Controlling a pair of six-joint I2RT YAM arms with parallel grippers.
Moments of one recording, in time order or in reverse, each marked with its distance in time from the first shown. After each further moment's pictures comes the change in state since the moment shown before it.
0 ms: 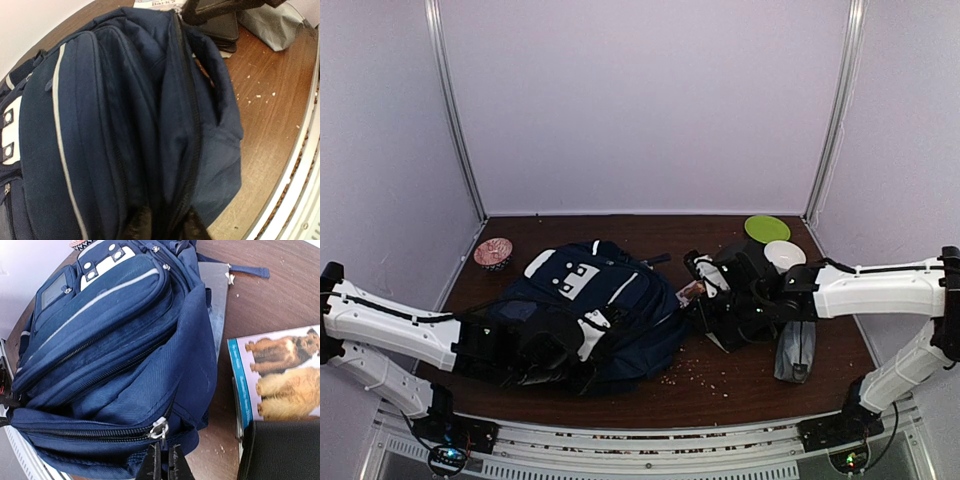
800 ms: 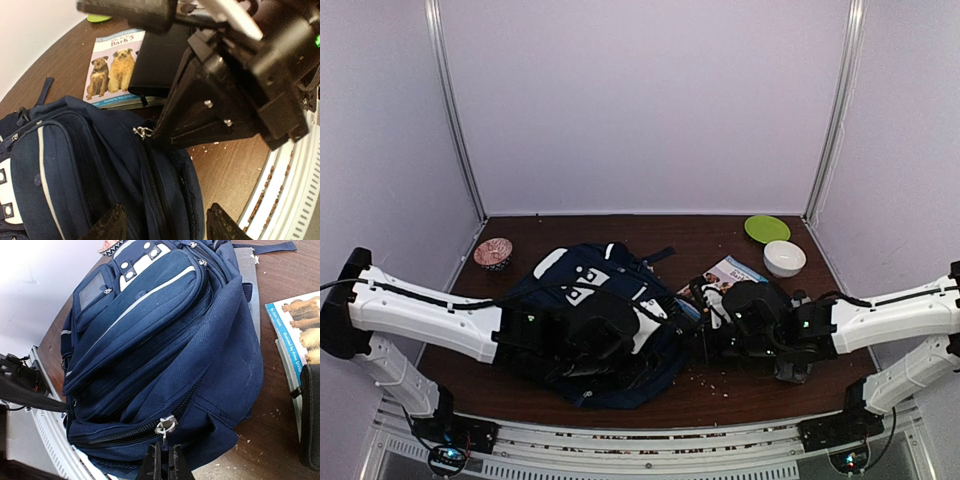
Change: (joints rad) left arm -0.063 0.229 0.327 -0.034 0.034 0.065; right arm 0.212 -0.130 -0.204 0.184 0.076 0.247
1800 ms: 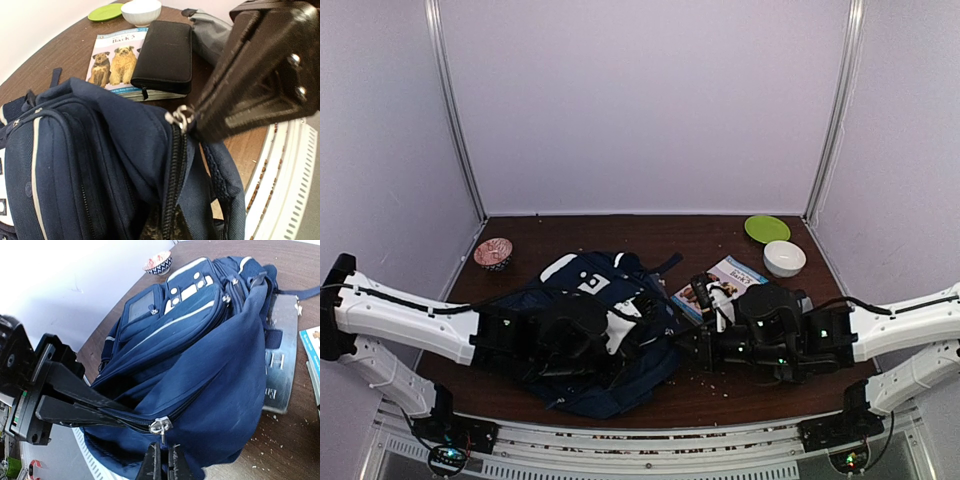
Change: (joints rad) left arm 0.045 -0.109 -0.165 0.105 0.077 -0.028; right arm 0.094 -0.113 -0.030 0.087 0.034 0.027
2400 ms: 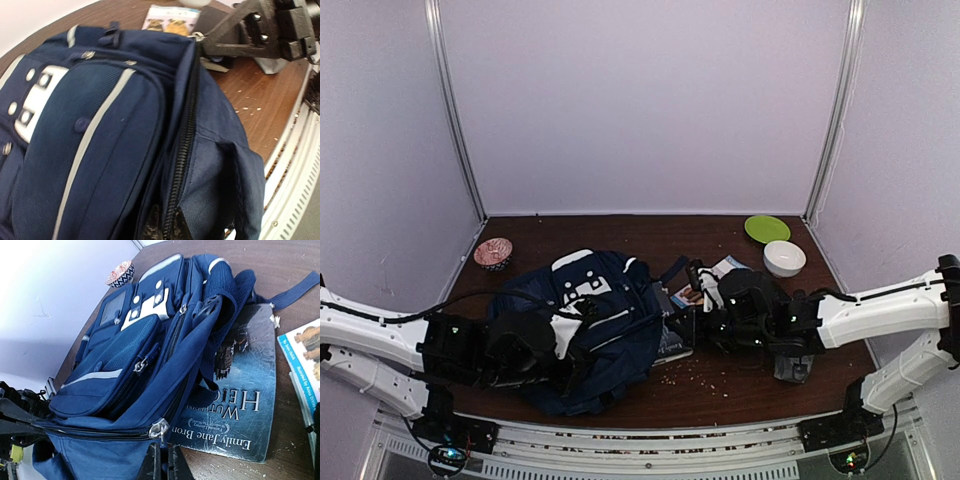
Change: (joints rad) left arm -0.029 -0.306 -0.197 -0.185 -0.119 -0.220; right arm -0.154 0.188 0.052 0.098 -0.030 0.039
